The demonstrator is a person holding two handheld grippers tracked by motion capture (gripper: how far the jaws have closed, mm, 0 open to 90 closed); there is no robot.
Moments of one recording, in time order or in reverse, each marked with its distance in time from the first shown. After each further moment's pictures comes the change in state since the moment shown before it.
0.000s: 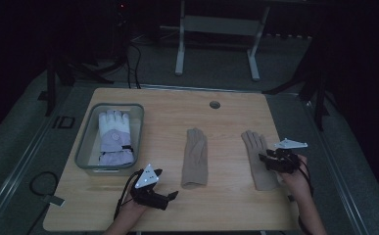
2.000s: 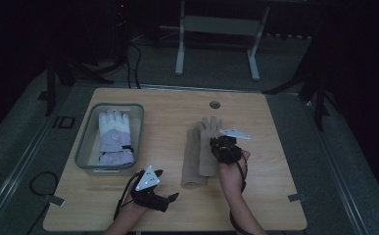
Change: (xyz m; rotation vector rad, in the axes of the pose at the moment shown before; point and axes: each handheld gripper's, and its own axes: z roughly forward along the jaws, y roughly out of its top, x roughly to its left) left arm -0.004 -0.001 -0.001 -0.010 -0.004 0.037; right arm 0.177 0.101 0.029 -0.136 -0.079 0.259
